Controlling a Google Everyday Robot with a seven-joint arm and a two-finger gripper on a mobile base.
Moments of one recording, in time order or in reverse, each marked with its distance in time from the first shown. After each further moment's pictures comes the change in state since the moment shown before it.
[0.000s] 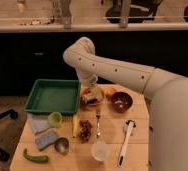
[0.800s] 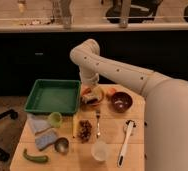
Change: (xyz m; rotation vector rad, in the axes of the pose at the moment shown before) arm 0.008 -0.025 0.030 0.027 -0.115 -0.072
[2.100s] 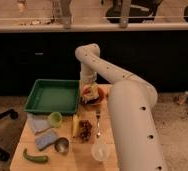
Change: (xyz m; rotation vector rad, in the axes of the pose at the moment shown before) arm 0.024 -0.055 0.080 -0.063 -0.210 -0.070
